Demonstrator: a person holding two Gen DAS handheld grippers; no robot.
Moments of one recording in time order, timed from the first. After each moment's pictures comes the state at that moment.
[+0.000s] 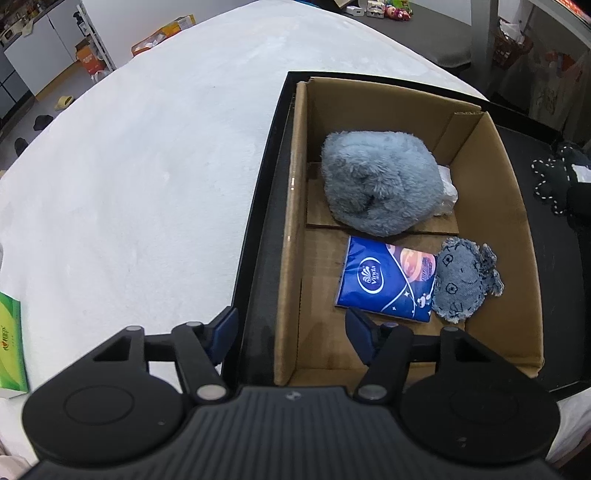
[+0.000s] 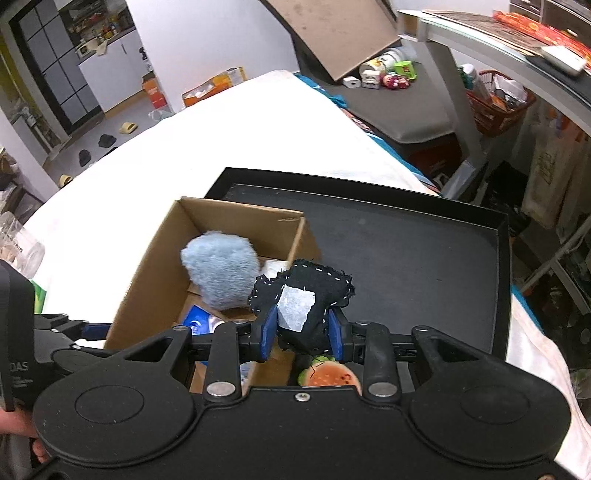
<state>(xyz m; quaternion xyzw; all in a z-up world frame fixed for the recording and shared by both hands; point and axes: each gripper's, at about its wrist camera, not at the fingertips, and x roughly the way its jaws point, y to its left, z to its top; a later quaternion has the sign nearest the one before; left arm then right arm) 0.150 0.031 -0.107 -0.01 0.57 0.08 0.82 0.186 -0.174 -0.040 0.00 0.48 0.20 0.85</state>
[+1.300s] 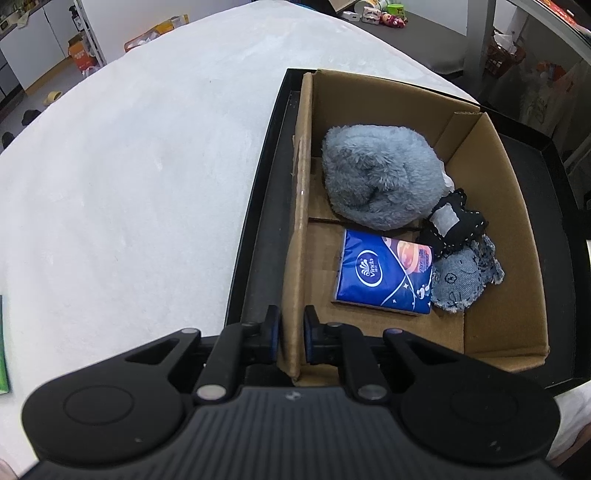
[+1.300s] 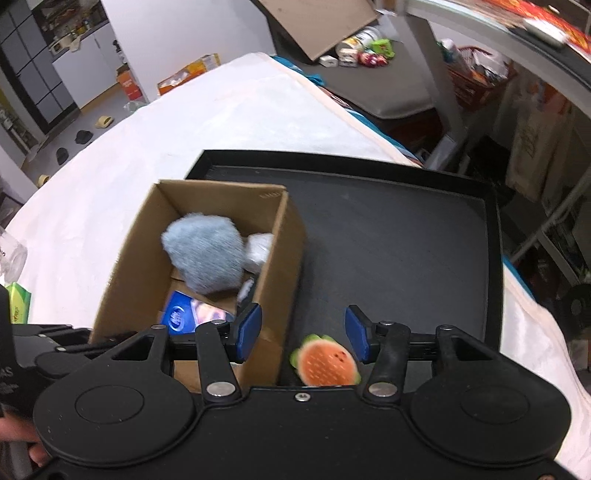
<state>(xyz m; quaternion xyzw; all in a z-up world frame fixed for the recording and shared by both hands) 0.135 0.042 -0.113 -0.03 0.55 0.06 0.83 0.182 -0.176 -0.053 0.01 0.51 0.16 0.85</state>
